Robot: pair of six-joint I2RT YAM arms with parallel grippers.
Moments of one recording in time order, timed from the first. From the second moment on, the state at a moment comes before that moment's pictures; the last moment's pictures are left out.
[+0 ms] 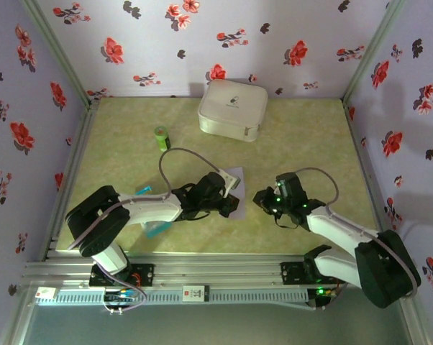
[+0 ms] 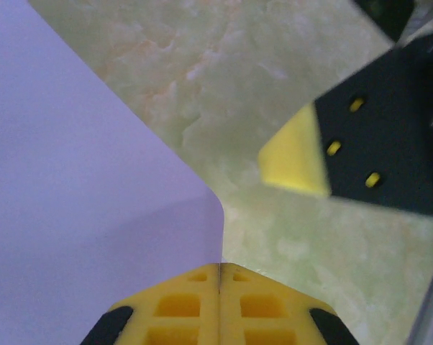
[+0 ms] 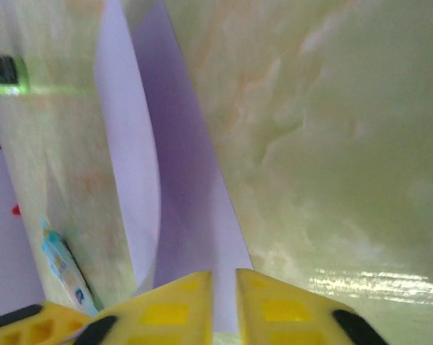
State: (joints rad) left arm -1.02 1.64 0.83 0.13 0.14 -0.47; right arm 0.49 1.14 0.39 -0.08 -0.34 1.06
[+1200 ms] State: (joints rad) left arm -0.93 1.72 0.81 0.15 0.17 -0.56; right arm 0.64 1.41 0.52 -0.15 -0.26 0.97
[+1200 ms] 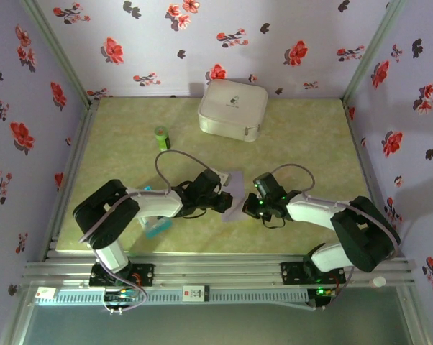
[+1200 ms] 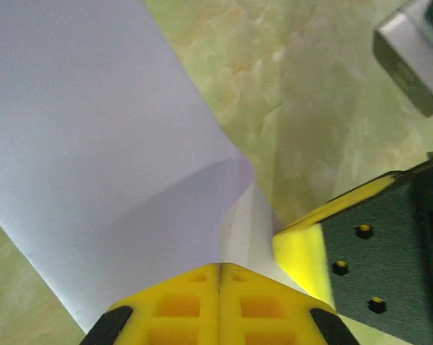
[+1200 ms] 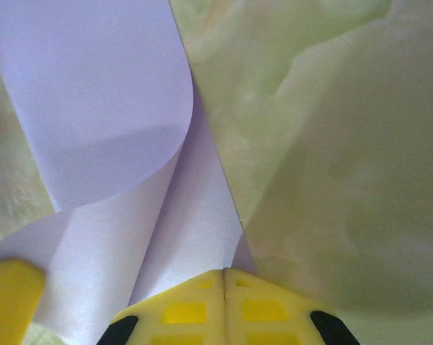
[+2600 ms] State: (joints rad) left arm -0.92 1.77 0.76 0.22 0.12 -0.49; right arm 0.65 1.49 0.58 -0.13 -0.35 0.95
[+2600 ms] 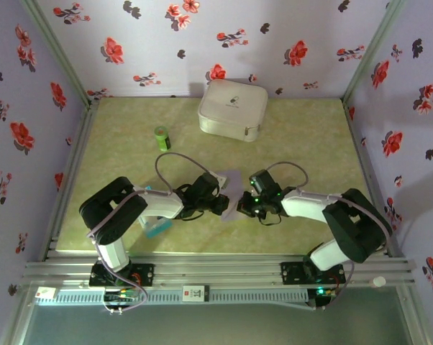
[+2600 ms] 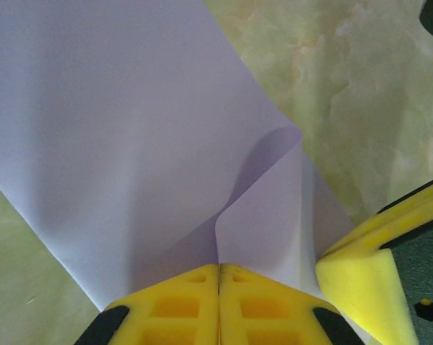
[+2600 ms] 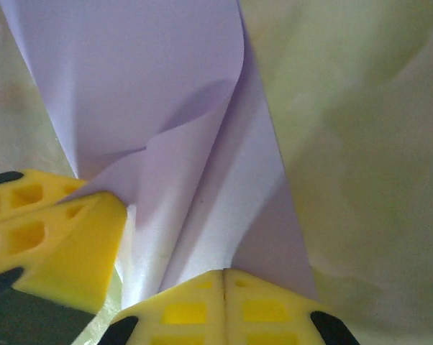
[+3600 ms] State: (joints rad) left arm -0.91 1.77 0.76 0.22 0.06 -0.44; right arm 0.65 1.50 0.60 -0.16 -0.34 0.93
